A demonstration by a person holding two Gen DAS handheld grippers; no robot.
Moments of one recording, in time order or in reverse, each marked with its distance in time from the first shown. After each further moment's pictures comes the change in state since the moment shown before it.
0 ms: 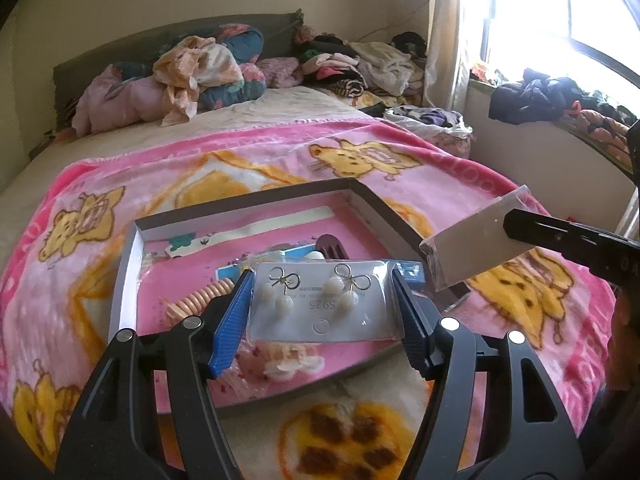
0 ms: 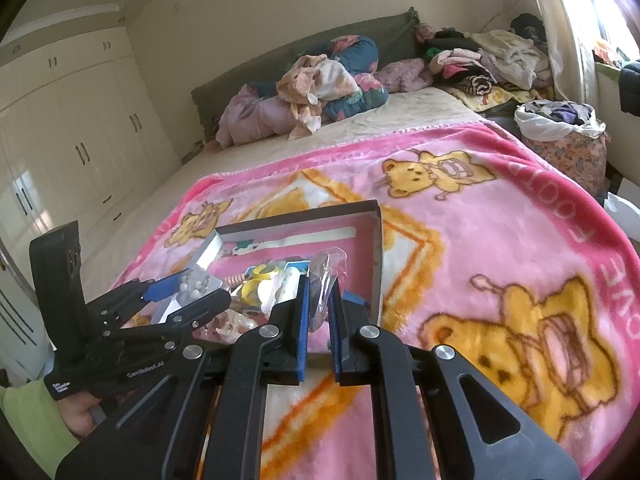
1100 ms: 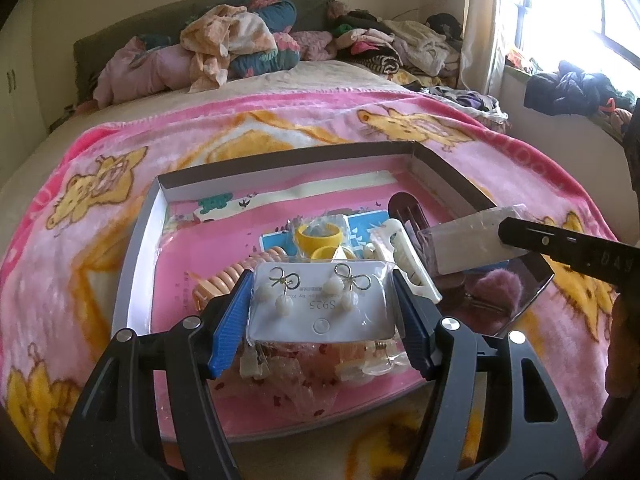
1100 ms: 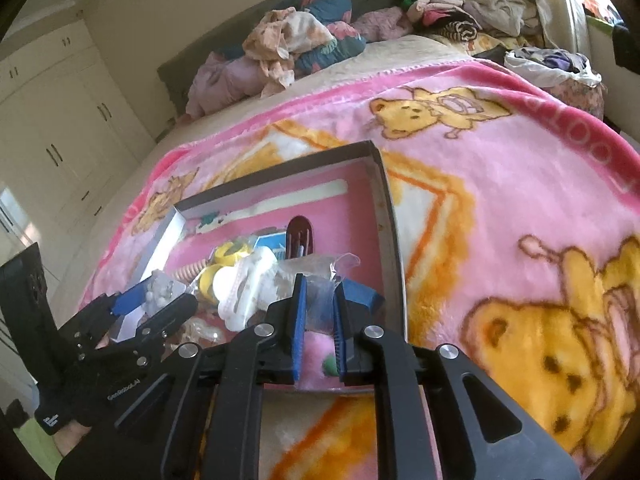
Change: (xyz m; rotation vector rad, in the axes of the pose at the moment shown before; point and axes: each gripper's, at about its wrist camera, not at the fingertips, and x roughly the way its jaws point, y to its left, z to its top) left arm 0.040 0.041 -0.021 -0.049 0.082 0.085; right arm 0.086 -0.010 -0.009 0.111 0.156 -0.058
